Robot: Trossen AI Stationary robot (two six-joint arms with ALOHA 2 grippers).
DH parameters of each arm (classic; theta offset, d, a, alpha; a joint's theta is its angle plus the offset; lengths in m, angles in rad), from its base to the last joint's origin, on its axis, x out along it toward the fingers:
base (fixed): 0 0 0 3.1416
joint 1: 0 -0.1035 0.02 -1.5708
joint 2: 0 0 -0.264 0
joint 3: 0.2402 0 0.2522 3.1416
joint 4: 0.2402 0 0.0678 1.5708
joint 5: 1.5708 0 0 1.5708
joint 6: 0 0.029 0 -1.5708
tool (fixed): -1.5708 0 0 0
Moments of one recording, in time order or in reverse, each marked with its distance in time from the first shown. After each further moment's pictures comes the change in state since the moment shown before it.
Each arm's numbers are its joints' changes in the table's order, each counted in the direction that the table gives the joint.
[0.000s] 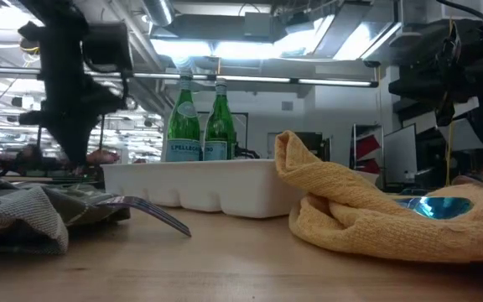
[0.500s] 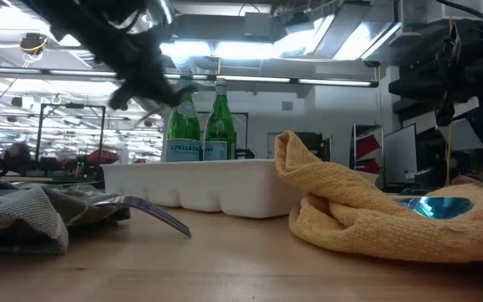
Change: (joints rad) left arm 0.000 0.033 0.029 -0.699 -0.002 0.238; right arm 0.000 0.000 0.000 -0.001 0.000 0.000
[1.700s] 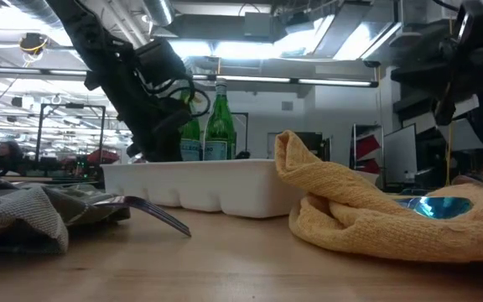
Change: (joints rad) left arm -0.001 -0.455 0.000 -0.119 0.008 0.281; right arm 0.000 -0.003 0.029 -0.012 0.114 0.236
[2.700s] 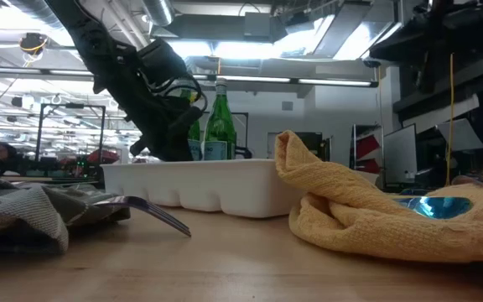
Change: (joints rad) left arm -0.080 -0.002 0.001 -0.104 0.049 -0.078; right arm 0.000 -0.469 0.290 0.005 0.026 -0.007
